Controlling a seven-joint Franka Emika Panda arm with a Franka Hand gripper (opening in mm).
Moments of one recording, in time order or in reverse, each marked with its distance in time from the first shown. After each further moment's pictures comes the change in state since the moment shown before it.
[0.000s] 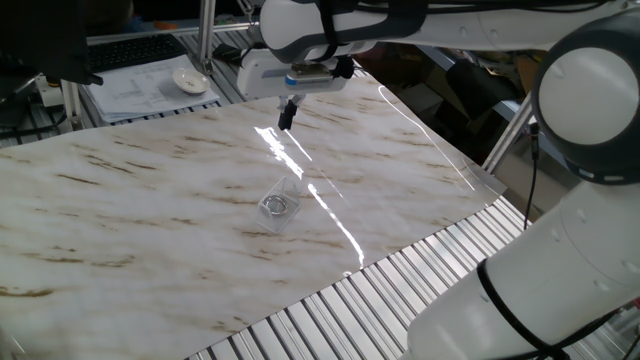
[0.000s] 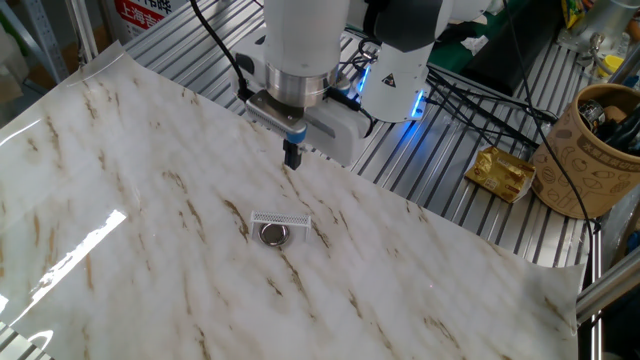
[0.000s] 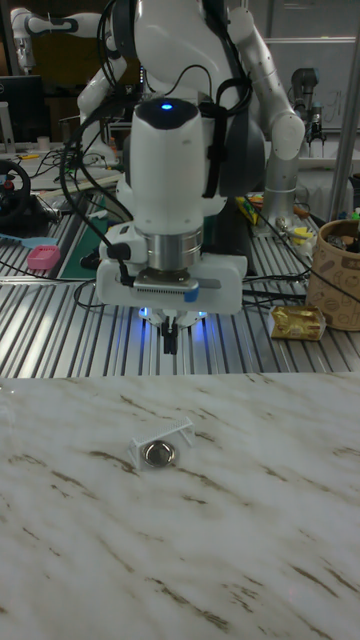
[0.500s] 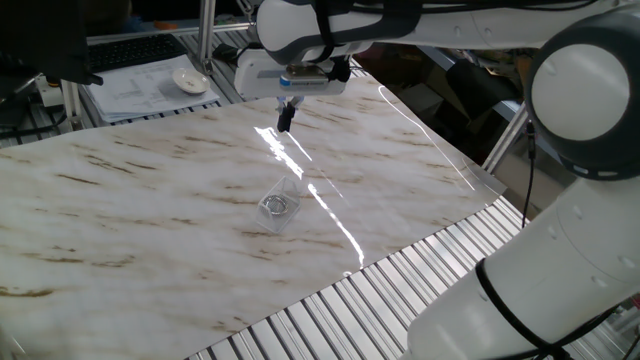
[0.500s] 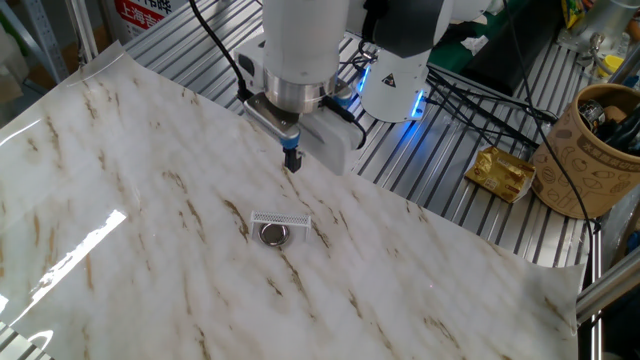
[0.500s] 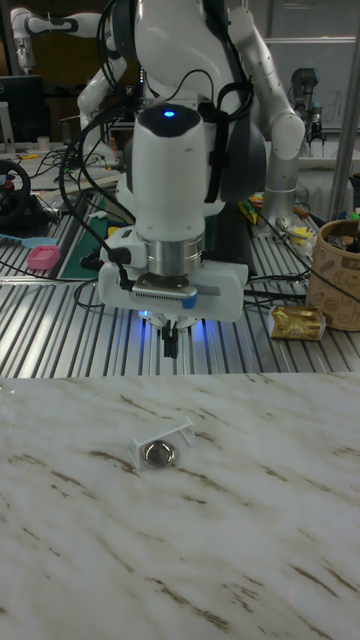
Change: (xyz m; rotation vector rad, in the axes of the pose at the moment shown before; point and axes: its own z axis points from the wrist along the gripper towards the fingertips) arm -0.002 0.001 0.005 0.009 0.017 0.107
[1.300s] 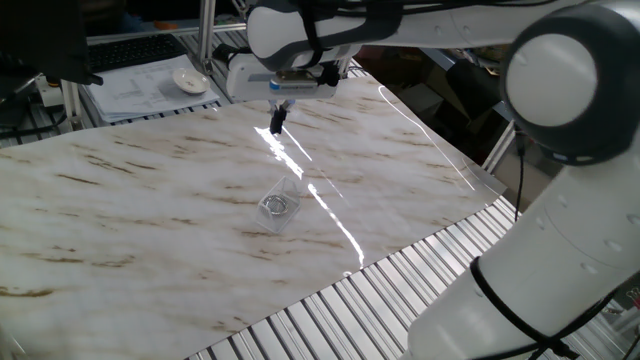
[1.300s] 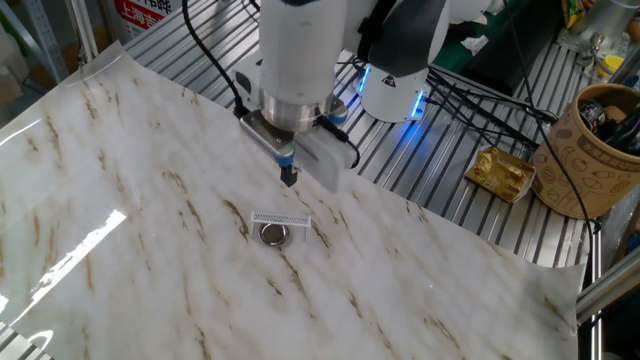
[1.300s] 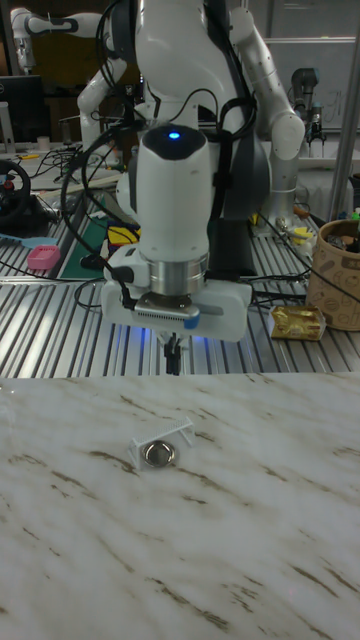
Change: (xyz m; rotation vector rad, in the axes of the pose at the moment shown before) arm -0.023 0.010 0.022 0.004 -0.005 0.031
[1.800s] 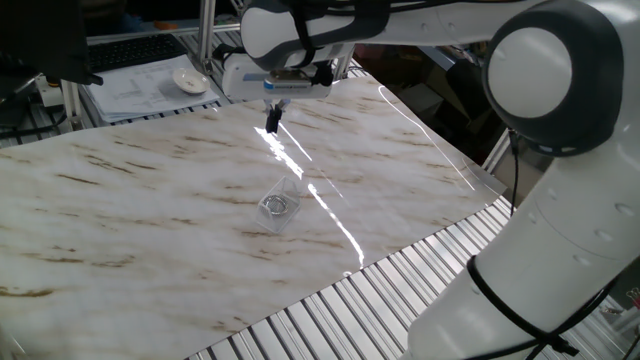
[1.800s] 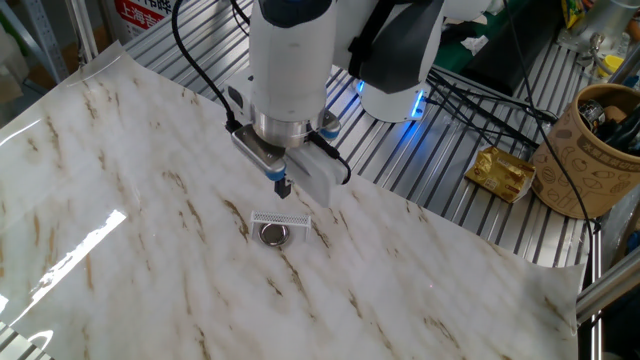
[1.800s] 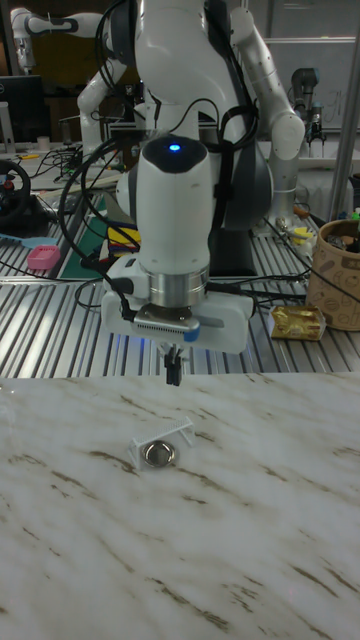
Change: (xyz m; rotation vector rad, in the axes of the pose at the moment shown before) arm -0.008 0.002 0.005 0.001 0.005 0.008
